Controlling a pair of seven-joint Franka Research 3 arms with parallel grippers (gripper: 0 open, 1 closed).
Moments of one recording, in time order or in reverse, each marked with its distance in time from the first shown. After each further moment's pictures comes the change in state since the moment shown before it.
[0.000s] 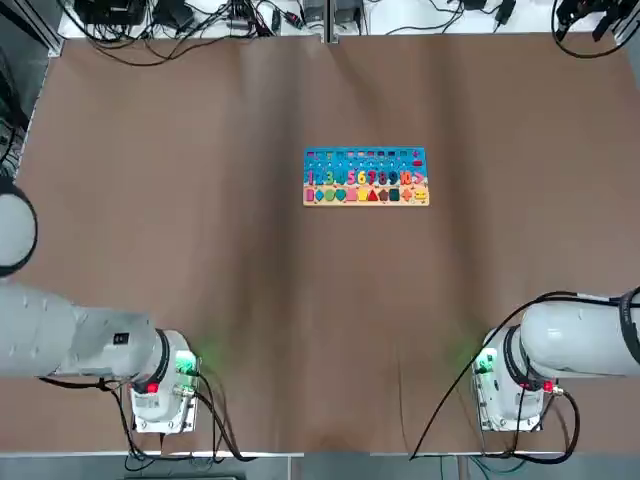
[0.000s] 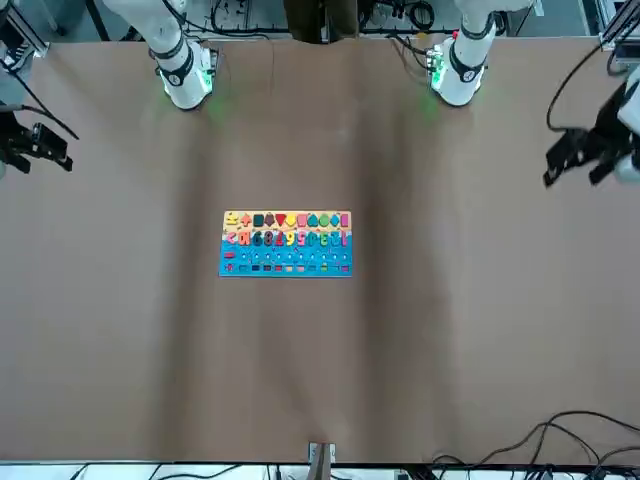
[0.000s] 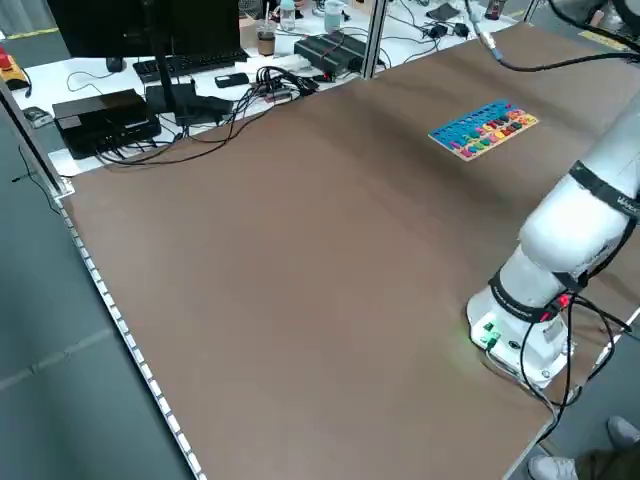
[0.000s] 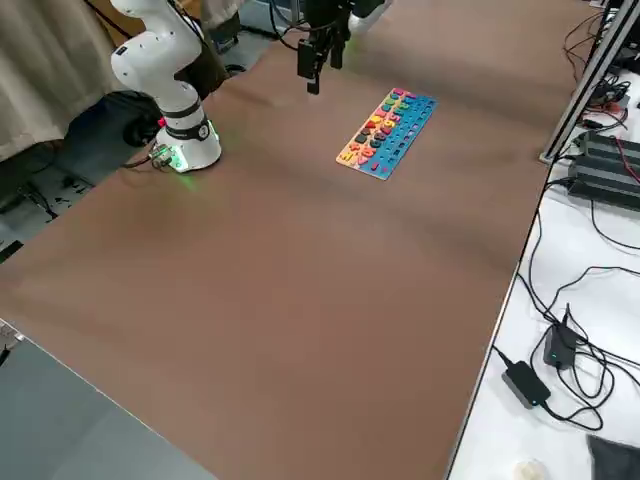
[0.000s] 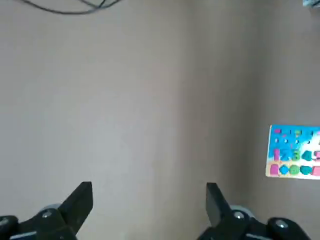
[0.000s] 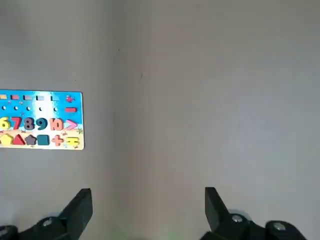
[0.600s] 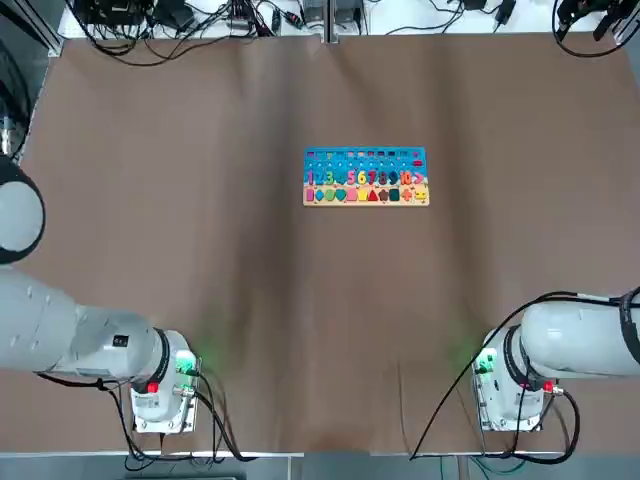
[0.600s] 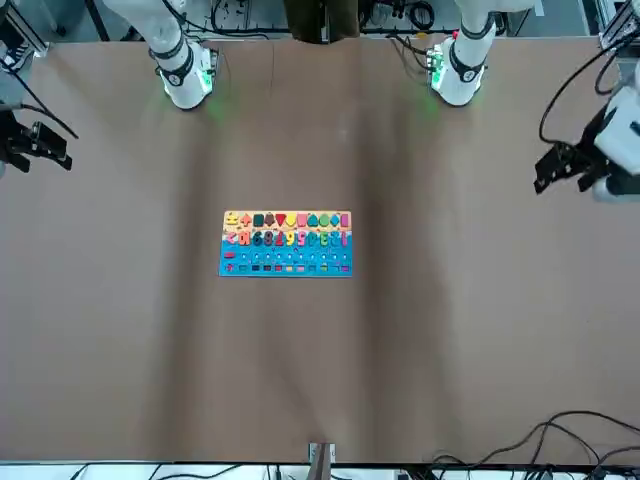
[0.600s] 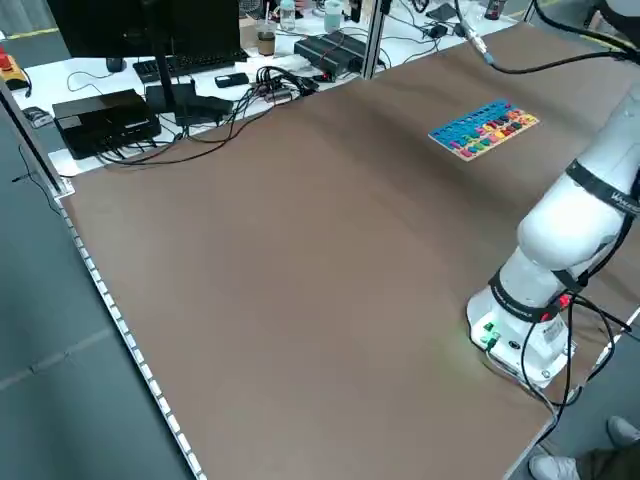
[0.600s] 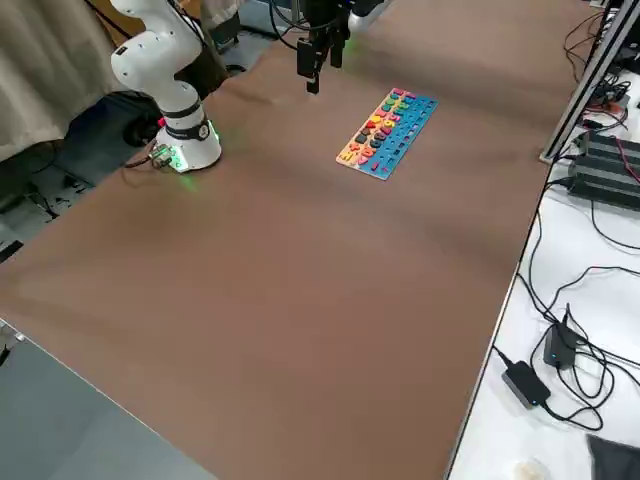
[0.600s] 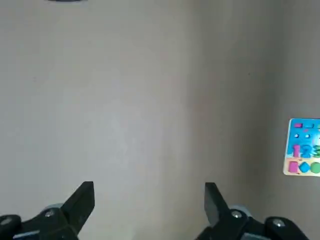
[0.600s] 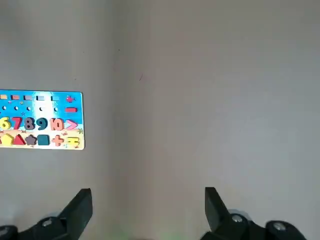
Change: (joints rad) left arm -0.025 0.078 0.001 -0.018 0.046 0.037 0.003; right arm 0.000 0.000 0.000 0.003 0.000 -0.001 0.000
